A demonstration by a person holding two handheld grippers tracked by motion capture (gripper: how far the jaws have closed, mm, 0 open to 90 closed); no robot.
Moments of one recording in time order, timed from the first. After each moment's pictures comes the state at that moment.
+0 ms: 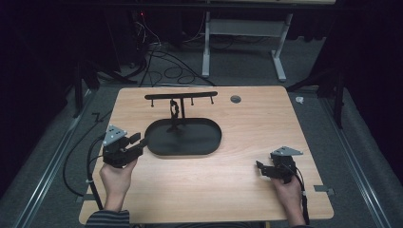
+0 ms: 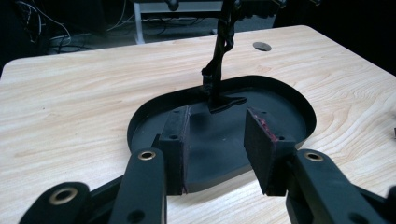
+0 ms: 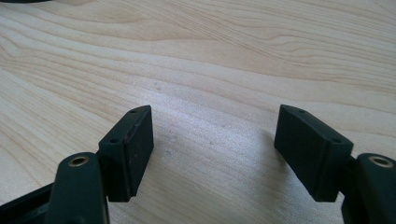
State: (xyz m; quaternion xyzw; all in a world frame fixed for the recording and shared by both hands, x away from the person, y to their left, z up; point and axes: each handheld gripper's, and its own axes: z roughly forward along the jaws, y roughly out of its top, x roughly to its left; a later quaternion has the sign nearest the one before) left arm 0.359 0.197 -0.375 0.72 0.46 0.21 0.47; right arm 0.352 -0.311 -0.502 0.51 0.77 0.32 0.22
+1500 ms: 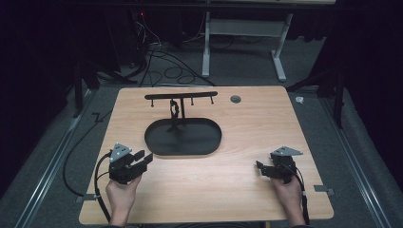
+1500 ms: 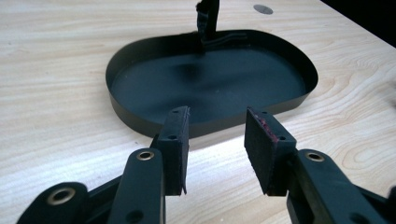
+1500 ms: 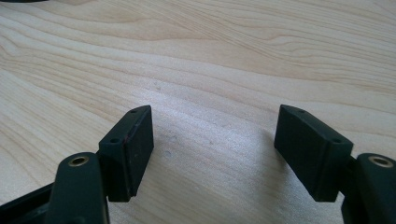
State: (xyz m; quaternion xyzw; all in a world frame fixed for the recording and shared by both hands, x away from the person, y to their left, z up) left arm 0.339 0.194 -0.426 0.73 0.49 0.18 0.45; right arm 0.352 -0.311 -0.502 0.51 0.77 0.32 0.22
